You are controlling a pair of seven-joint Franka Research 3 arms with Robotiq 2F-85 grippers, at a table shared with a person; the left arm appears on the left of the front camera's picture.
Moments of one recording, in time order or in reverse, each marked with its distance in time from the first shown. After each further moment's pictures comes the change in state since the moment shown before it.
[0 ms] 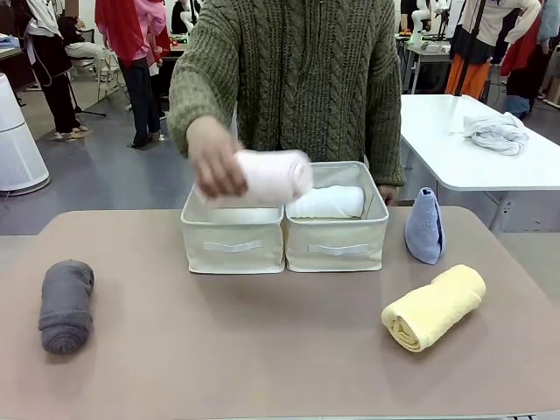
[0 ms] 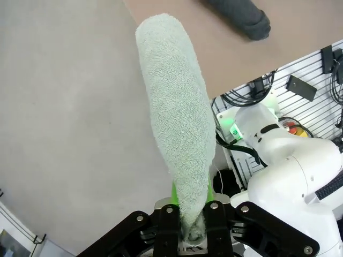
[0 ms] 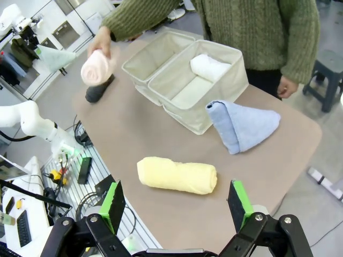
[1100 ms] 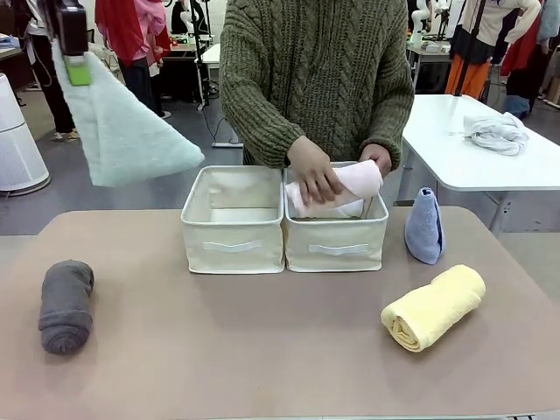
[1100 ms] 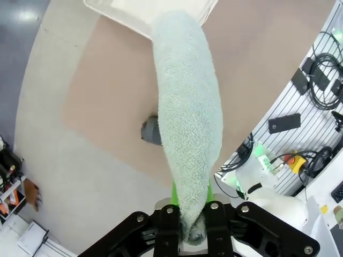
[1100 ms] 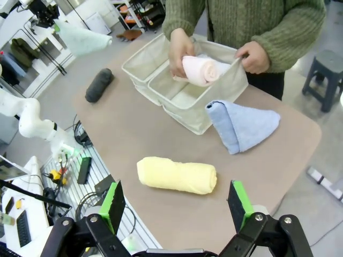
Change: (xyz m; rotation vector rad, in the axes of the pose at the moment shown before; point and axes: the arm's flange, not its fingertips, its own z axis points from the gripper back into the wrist) left arm 0.241 -0.292 0.078 0.123 -0.081 -0.526; right arm 0.001 0.001 0.000 -0.002 0.001 0.001
